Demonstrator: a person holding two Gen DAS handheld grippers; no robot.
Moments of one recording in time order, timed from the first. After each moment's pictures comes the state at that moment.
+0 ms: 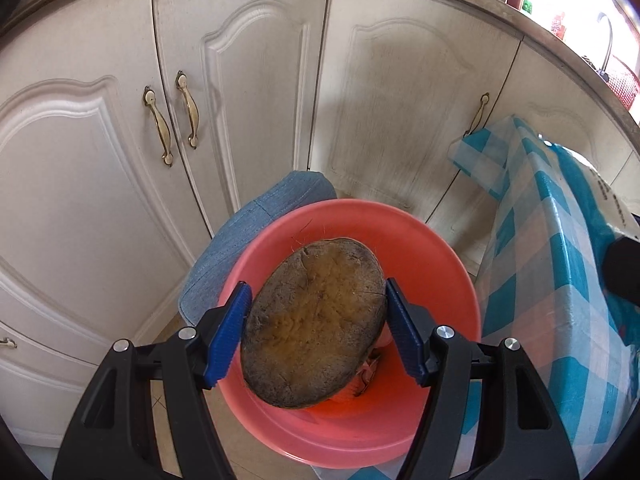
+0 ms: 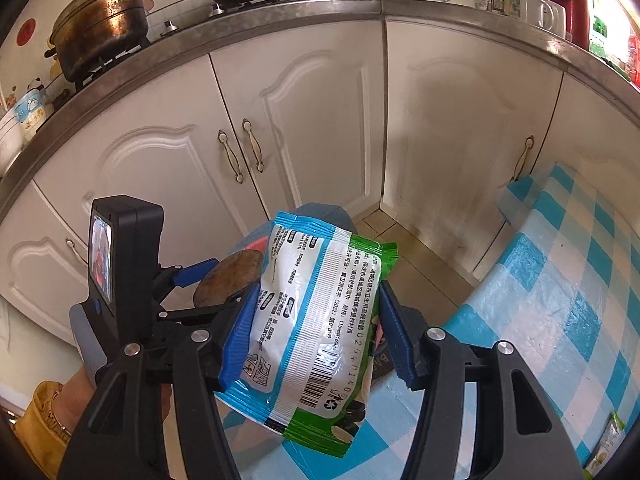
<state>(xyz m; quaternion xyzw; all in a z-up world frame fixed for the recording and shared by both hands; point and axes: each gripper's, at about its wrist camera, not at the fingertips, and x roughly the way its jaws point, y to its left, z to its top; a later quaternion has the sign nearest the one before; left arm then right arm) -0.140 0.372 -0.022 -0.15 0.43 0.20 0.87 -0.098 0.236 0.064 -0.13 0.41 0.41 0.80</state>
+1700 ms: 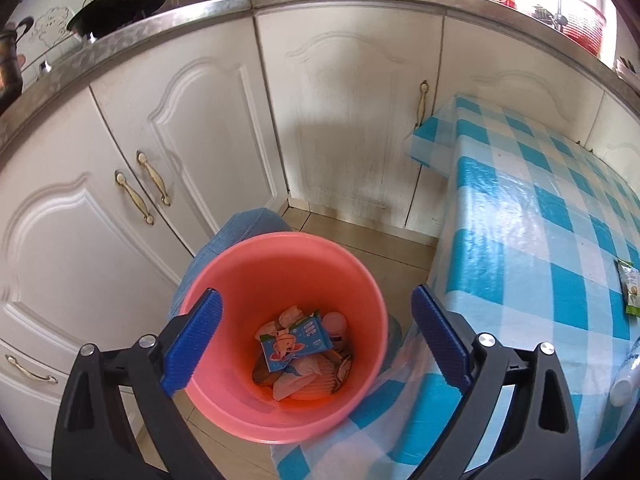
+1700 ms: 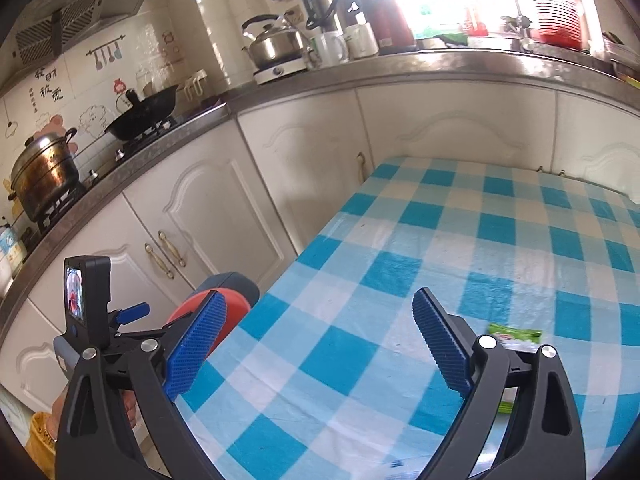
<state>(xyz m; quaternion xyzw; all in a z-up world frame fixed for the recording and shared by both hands) -0.109 0.262 0.034 -0.03 0.43 0.19 0.88 -0.087 0.006 0.103 0.06 0.34 0.28 0.90</state>
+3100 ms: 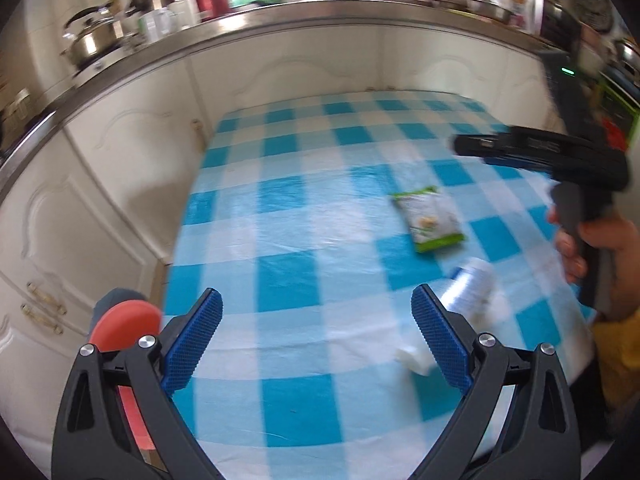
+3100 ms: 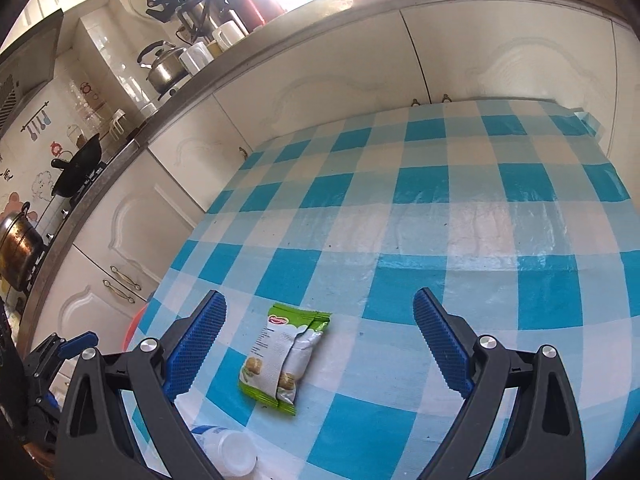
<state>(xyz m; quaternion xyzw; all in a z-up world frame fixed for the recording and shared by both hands) -0.123 0.059 0.078 0.09 0.43 -0.10 0.89 -0.026 -0.175 0.046 0.15 0.42 0.21 0.87</state>
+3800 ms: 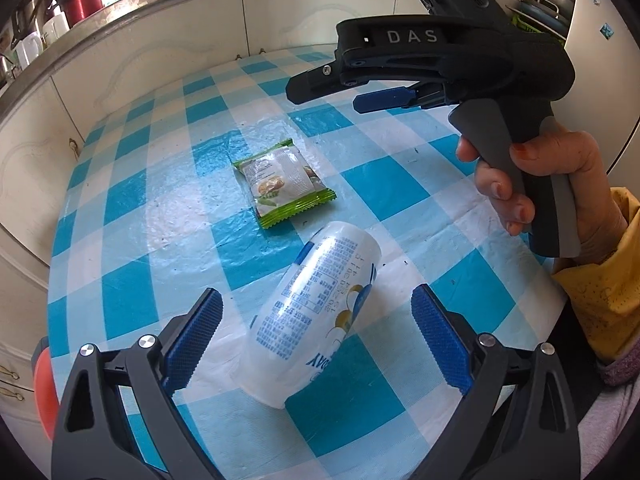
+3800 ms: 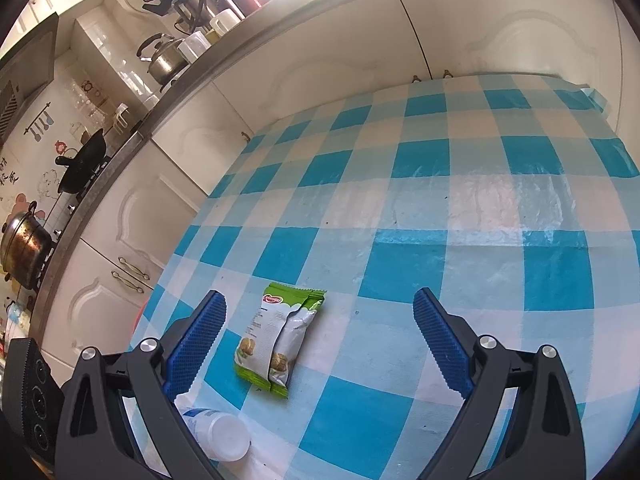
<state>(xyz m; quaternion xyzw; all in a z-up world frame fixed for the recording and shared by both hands) -0.120 -0.012 0.029 0.13 0.46 -0.25 0.84 -0.028 -0.180 0.034 0.16 0.44 0.23 0.86</state>
